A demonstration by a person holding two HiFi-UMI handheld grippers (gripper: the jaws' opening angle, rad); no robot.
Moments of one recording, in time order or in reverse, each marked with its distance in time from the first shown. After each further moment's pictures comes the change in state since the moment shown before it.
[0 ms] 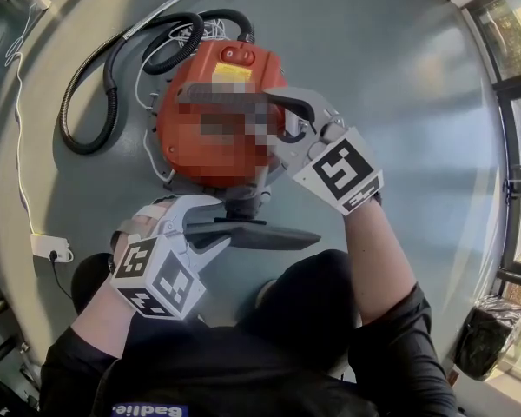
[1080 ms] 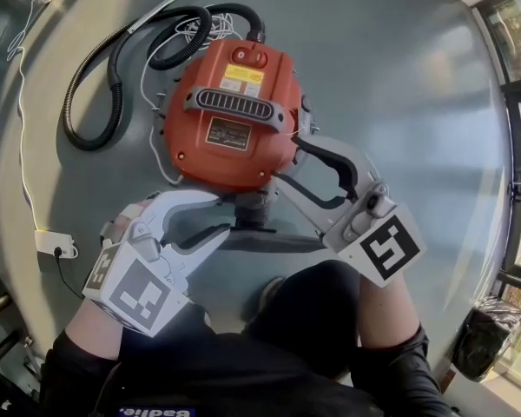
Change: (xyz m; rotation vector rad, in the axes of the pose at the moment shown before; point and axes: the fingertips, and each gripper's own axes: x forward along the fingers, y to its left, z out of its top) left arm -0.050 0.036 0.031 -0.081 -0.184 0.066; right arm -0.062 0.037 0.042 0.171 -0.159 -0.031
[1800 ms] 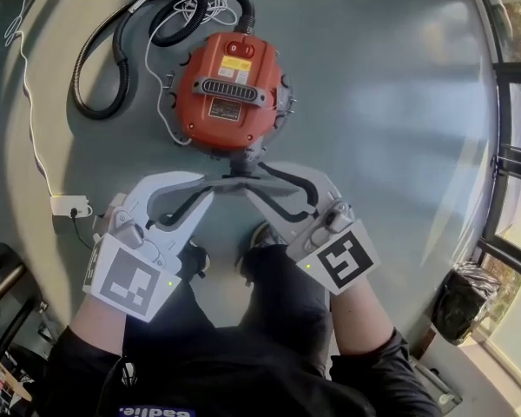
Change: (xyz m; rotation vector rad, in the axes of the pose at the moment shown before) left arm -0.105 0.014 0.108 -0.130 -0.012 0.088; right arm -0.029 0.059 0.100 0.224 0.095 -0.012
